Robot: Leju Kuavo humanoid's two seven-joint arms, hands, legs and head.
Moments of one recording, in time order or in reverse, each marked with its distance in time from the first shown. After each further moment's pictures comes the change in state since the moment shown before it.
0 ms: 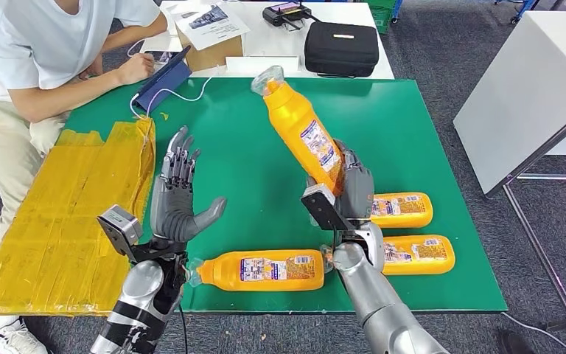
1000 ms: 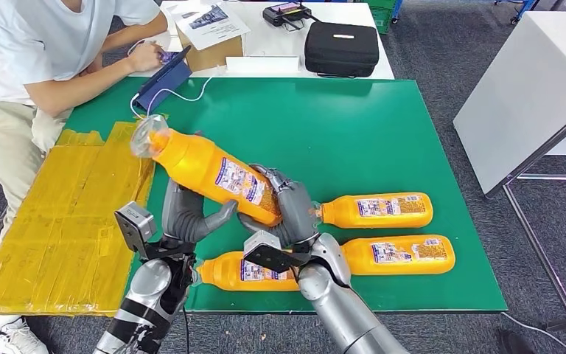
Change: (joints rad) left arm -0.024 -0.002 -0.040 0.049 0.003 -0.014 0.021; right arm 0.090 0.035 0.305 -0.165 0.018 0.215 -0.065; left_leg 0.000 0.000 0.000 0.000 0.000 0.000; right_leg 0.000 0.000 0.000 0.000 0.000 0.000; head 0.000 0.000
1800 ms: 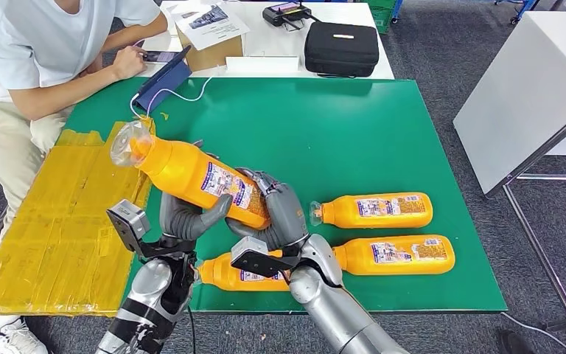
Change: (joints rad) left arm 0.003 -0.010 0.002 0.000 0.080 0.051 -0.017; right arm -0.025 0.002 0.073 0.037 -0.026 -0.021 0.015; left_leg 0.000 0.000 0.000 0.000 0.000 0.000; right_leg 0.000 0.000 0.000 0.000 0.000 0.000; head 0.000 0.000
